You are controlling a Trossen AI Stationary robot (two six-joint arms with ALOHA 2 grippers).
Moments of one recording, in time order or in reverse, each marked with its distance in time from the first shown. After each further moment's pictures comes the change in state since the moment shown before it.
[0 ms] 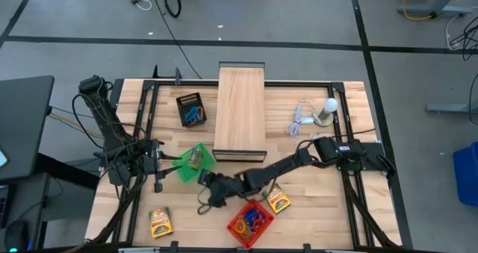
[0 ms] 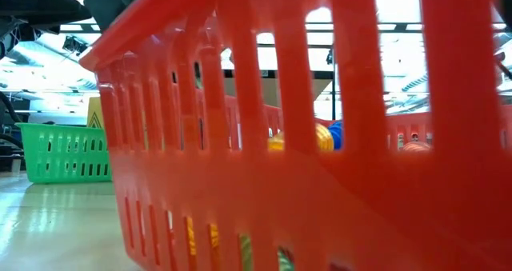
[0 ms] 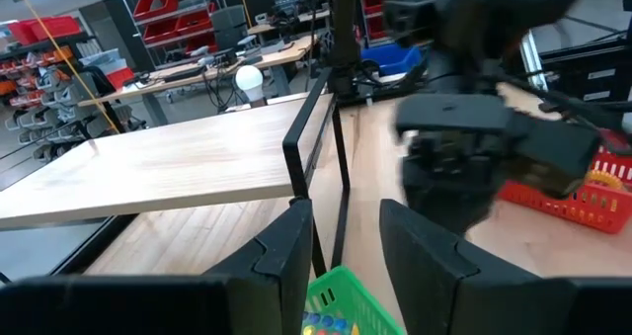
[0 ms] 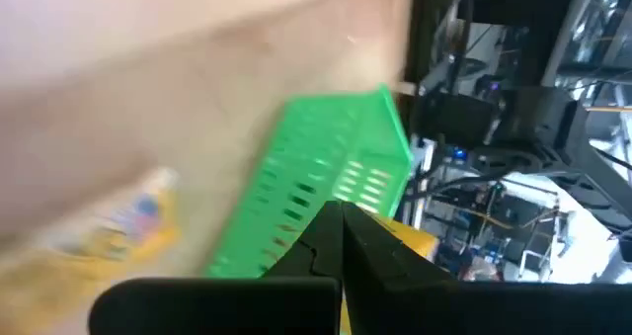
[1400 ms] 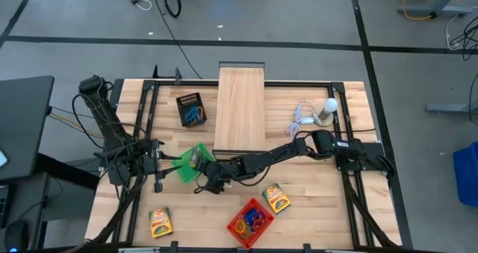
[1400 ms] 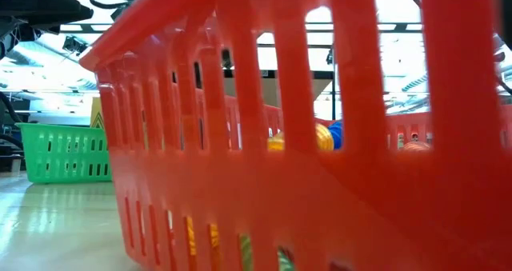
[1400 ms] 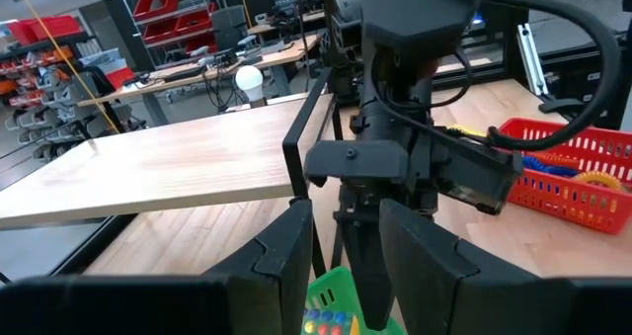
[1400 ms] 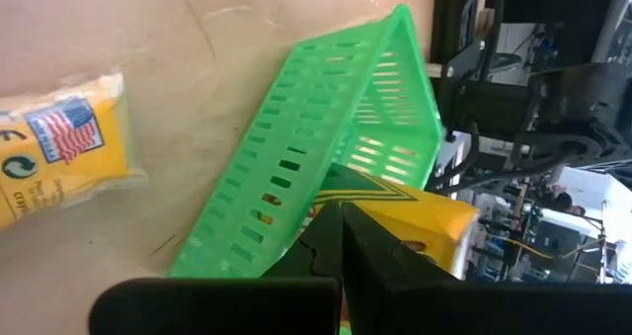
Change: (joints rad) left arm 0.000 0.000 0.000 0.001 0.000 -0.001; right arm -0.113 -0.004 0.000 -0.015 -0.190 -0.039
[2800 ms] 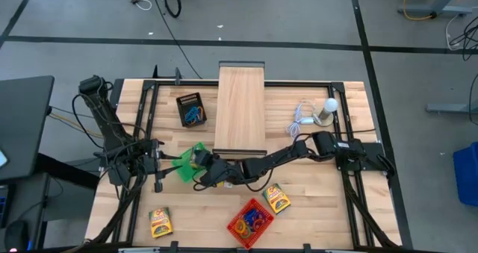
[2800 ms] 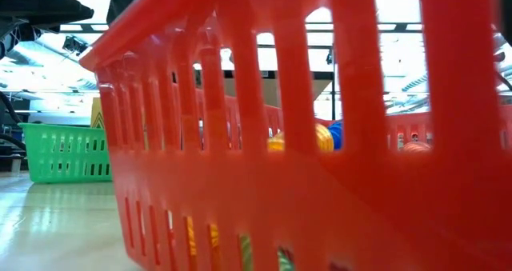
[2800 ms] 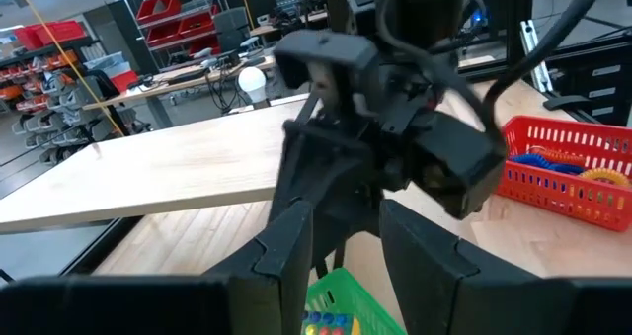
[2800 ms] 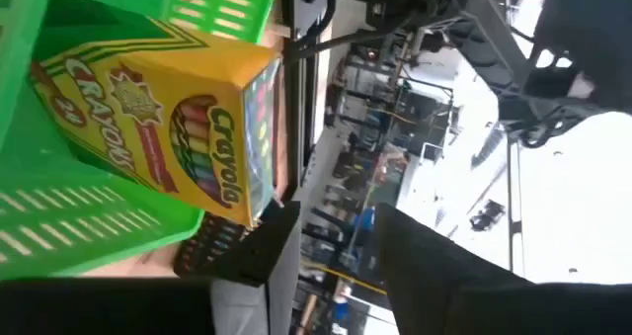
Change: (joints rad) left arm 0.000 0.000 0.000 -0.001 -0.007 0.016; right arm 0.021 -0.004 -0.053 0.367 0.433 -0.206
